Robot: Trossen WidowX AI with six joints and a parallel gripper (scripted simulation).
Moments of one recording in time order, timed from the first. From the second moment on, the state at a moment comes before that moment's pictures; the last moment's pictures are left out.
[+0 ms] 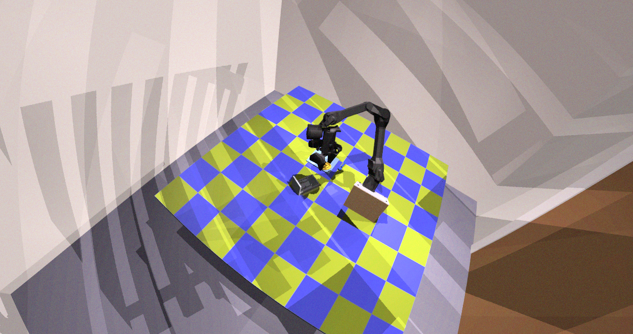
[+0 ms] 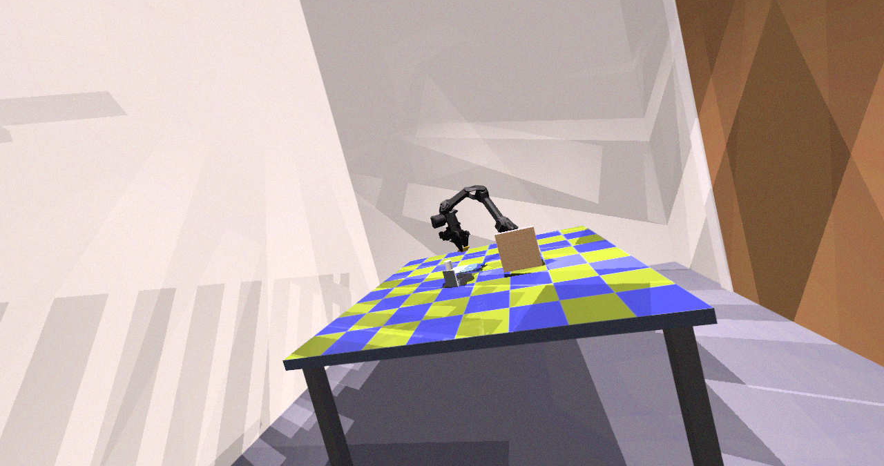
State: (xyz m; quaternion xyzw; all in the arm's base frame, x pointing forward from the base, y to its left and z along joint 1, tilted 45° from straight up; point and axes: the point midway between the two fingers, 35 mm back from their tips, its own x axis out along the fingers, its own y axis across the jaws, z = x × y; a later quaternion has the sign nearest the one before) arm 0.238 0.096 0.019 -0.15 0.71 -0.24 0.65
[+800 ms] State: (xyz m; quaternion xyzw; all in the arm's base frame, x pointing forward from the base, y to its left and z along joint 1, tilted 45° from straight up) arm 0.236 0.070 -0.026 -0.13 0.79 0.04 0.60
